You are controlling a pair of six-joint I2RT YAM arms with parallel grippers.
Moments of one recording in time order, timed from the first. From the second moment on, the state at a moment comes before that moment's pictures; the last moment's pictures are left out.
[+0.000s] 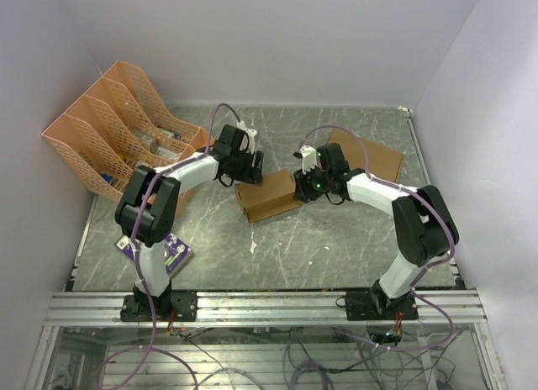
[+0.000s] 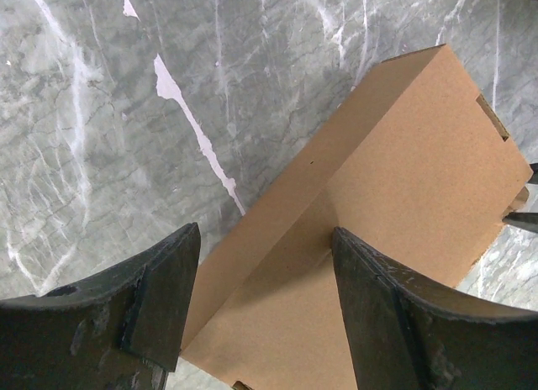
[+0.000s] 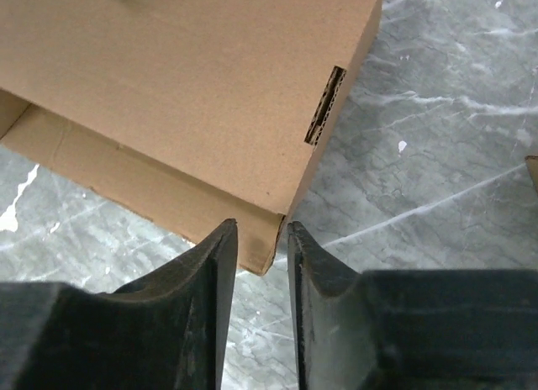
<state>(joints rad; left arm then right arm) -0.48 1.90 1.27 -0.22 0.21 -0.16 0.44 1.70 0.97 -0.13 -0.36 -0.09</state>
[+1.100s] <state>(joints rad) -0.48 1.94 1.33 -0.27 0.23 -0.18 0.48 1.67 0.89 -0.44 -0.66 -1.52</state>
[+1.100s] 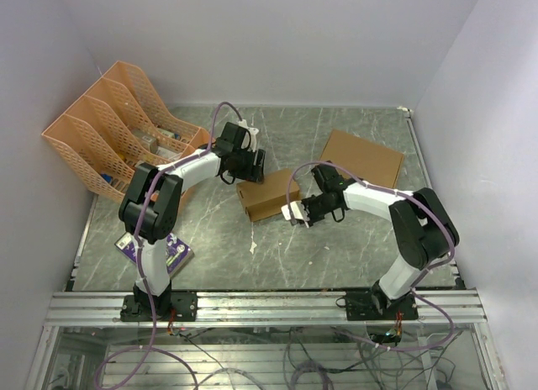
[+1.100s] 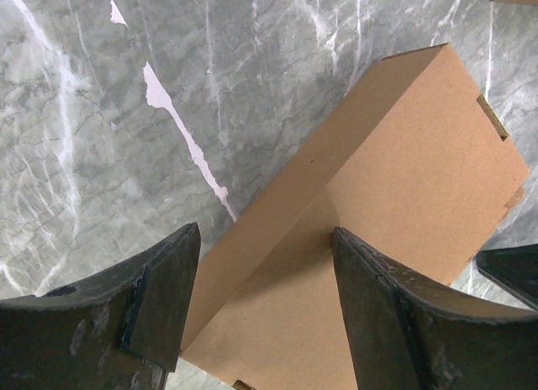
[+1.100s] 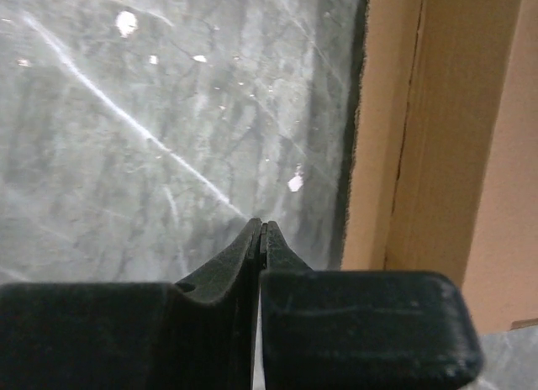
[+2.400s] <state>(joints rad) -0.48 1.97 1.34 -0.23 0.26 -0.17 0.76 1.92 1.17 -0.25 -0.57 -1.26</state>
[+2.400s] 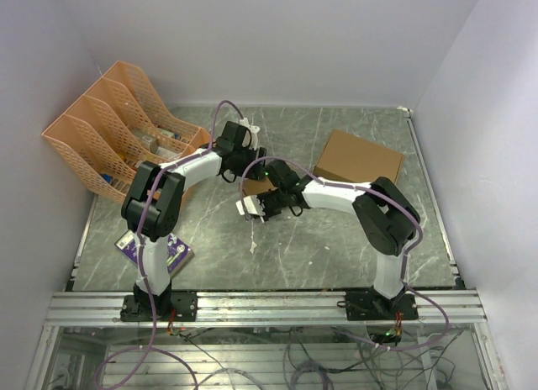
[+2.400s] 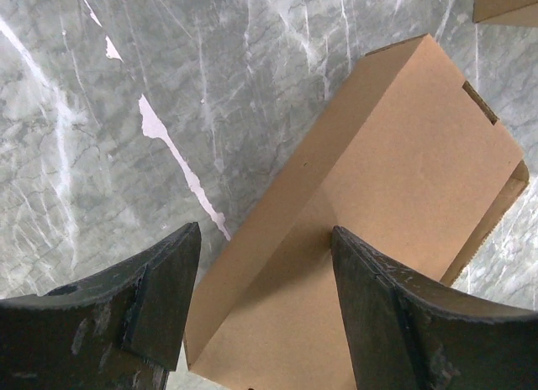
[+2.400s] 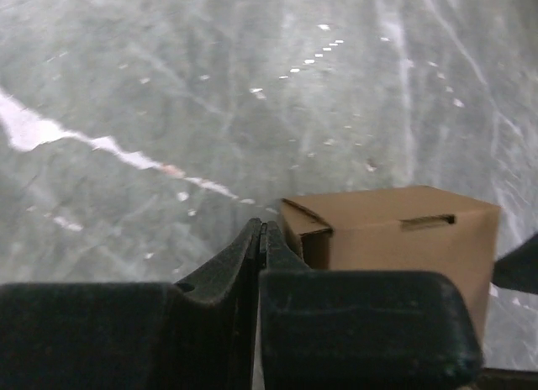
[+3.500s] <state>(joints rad) -0.48 1.98 1.35 -0.22 0.27 -0.14 0.30 1.95 1.25 -0.68 -0.70 -1.76</state>
